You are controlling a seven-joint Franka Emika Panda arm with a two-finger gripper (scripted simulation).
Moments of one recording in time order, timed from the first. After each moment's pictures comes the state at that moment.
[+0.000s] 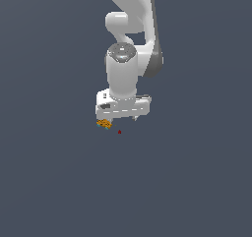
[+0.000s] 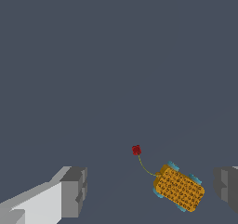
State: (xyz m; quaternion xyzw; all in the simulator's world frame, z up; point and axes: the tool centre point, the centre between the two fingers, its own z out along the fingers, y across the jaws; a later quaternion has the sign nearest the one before) arm 0.001 -0.012 0.169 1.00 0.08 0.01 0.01
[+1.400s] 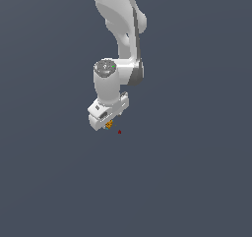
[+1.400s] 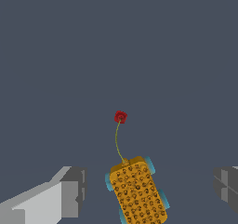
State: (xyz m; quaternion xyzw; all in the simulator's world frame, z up) arm -0.042 -0.067 0.100 0.92 0.39 0.00 0.01
